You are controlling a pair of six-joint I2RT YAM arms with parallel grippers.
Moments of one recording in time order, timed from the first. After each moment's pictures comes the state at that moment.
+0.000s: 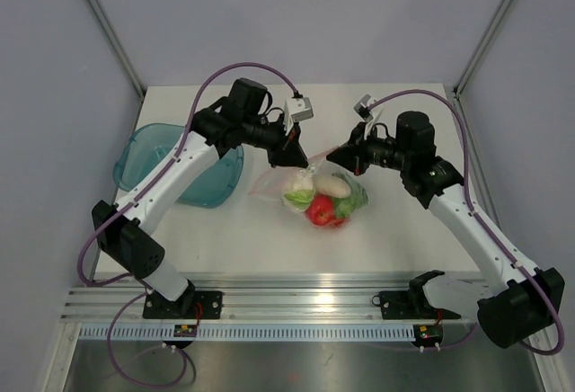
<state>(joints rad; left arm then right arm) -0.60 1.59 1.66 -0.80 0.82 0.29 0.40 1.15 1.06 -0.21 -0.67 0.09</state>
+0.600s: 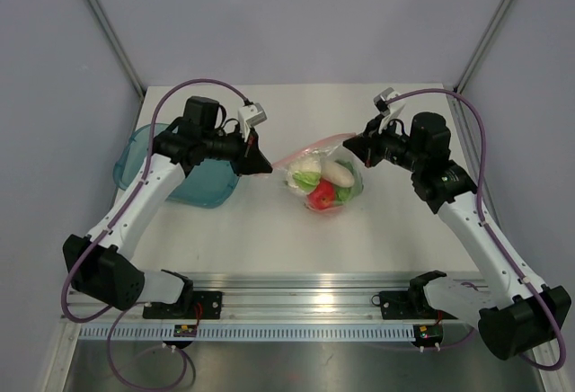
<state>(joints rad) -0.37 1.35 1.32 -0.71 0.85 0.22 0.33 1.07 1.05 -0.21 -0.49 0.09</state>
